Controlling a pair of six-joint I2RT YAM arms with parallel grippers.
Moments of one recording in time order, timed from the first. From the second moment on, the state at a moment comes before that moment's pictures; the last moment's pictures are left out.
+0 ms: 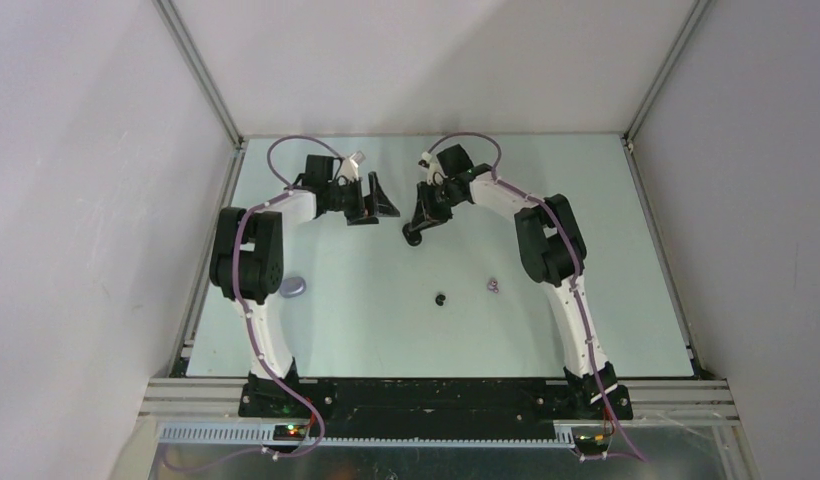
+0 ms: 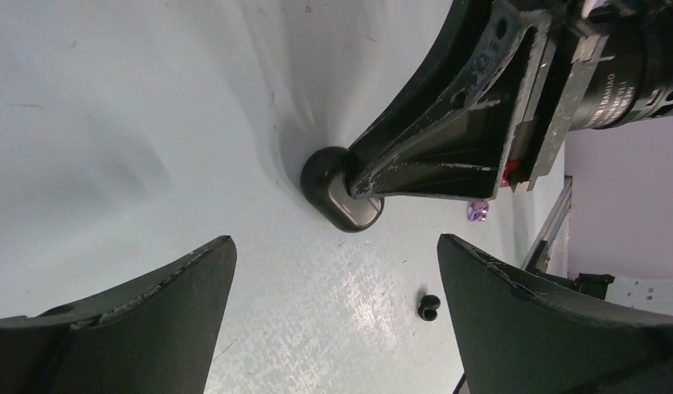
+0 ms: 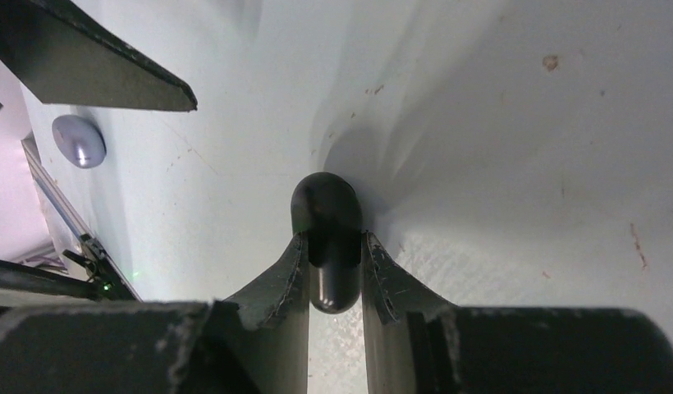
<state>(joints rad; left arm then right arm) -0.15 1.98 1.29 -0.16 0.78 -0.34 0.49 2.39 1.92 -0.53 -0.57 0.33</state>
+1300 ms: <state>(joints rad) -0.26 2.09 1.14 0.72 1.27 -0.97 0.44 2.07 1.66 -0.40 -0.78 0.23</state>
